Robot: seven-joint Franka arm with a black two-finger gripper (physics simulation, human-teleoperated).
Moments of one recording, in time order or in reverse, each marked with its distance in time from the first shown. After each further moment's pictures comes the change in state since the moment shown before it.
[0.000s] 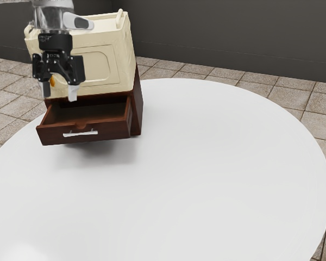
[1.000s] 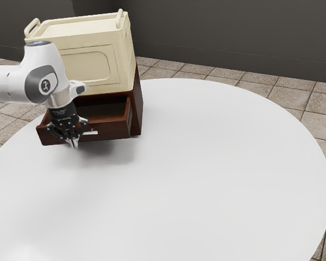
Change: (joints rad) arm 0.406 -0.022 -0.218 -0.684 0.059 1.029 -0.366
